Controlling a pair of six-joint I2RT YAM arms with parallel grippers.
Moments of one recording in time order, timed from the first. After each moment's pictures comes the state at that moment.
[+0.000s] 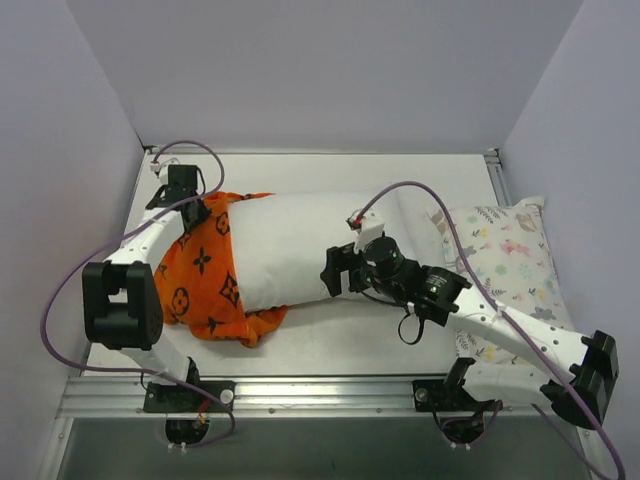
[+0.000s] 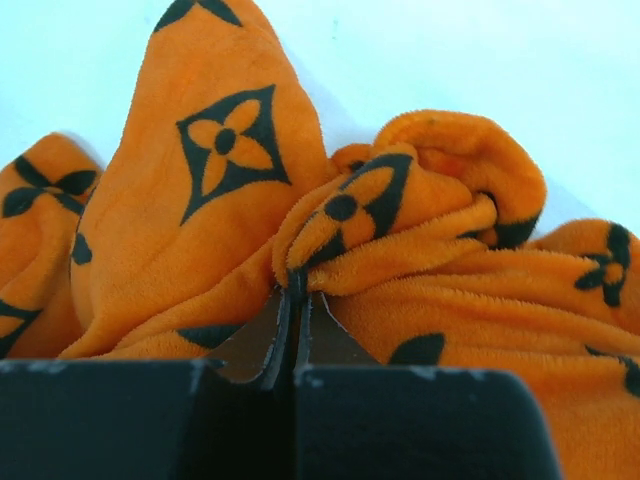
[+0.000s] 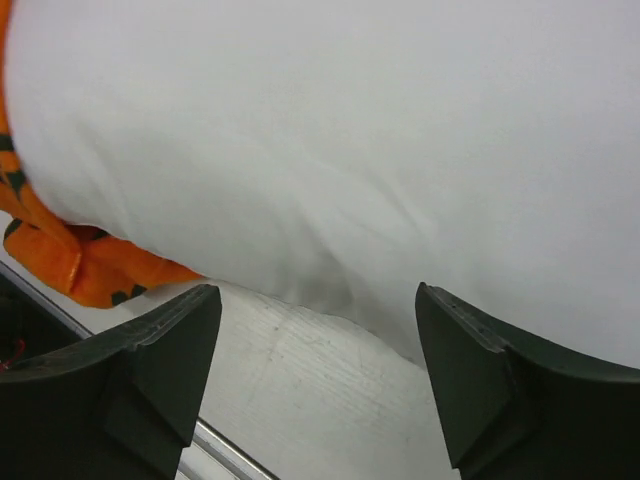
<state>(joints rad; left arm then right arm) -0.03 1.63 1.20 -0.40 -0.30 -0.54 0.91 1.11 0.85 -0.32 0.20 0.45</state>
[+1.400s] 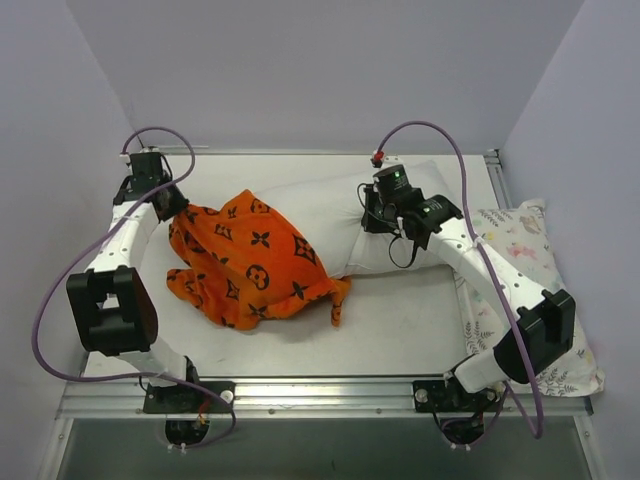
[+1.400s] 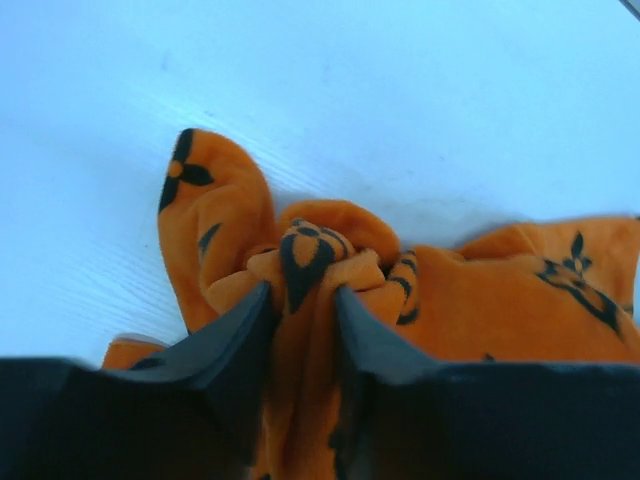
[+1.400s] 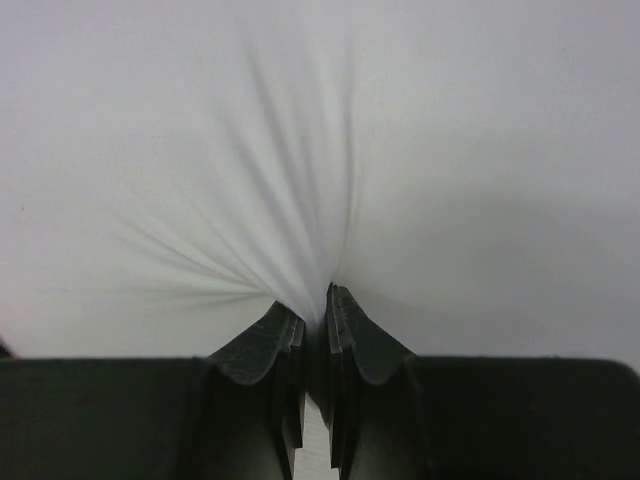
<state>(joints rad) 0.12 1.62 1.31 -0.49 -0.12 -0.51 0.55 1.45 1.31 -0.63 0.14 0.39</state>
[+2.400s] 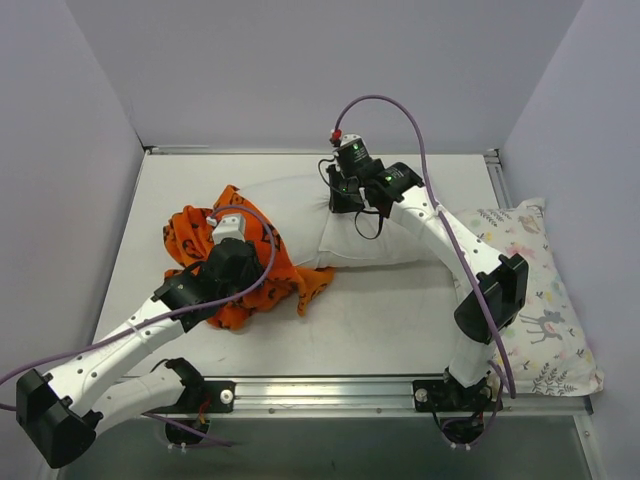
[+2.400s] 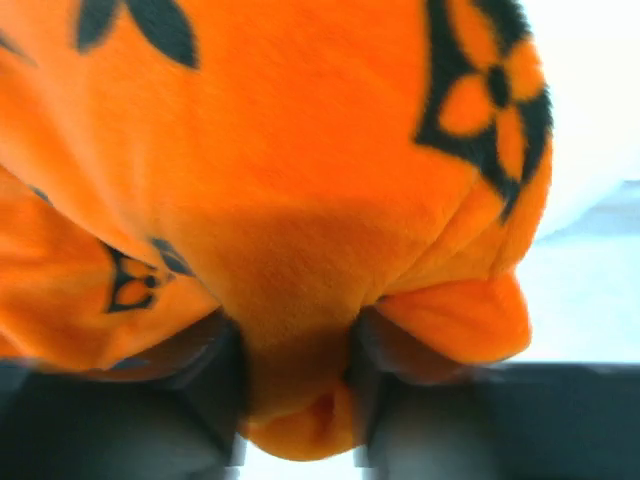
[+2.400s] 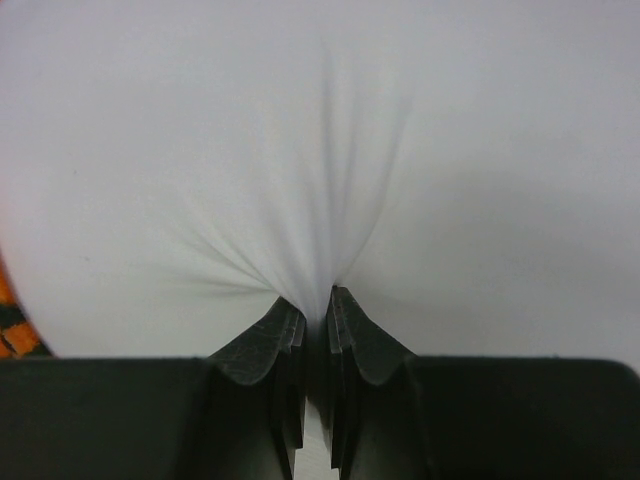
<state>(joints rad) -0.73 0.95 0.81 -0.55 -0.38 -0.67 0.66 1.77 1.77 -0.79 0.11 0.38</state>
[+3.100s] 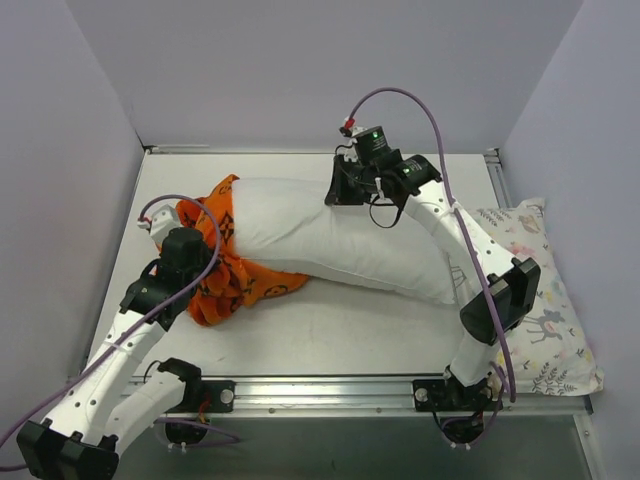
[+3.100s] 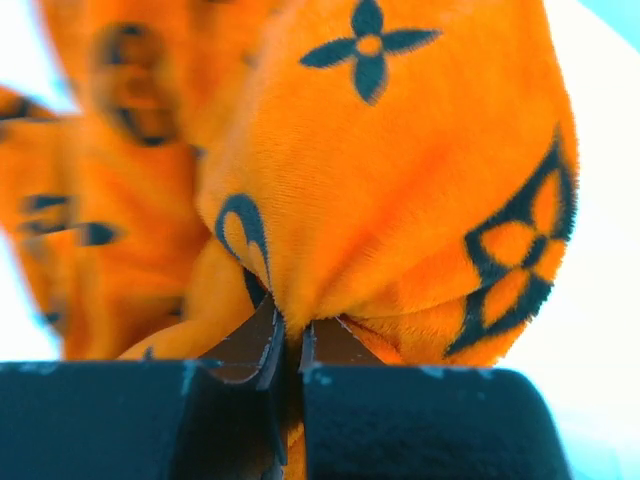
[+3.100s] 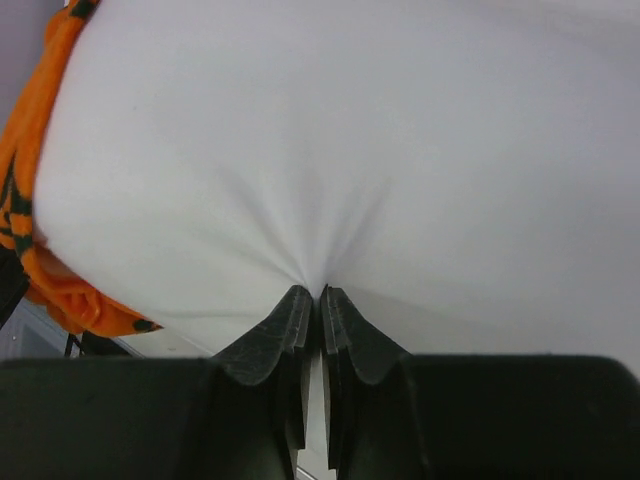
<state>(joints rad) -0.40 0.83 0.81 -0.59 -0.43 -0.83 0.59 1.75 1.79 -0.79 -0.15 0.43</state>
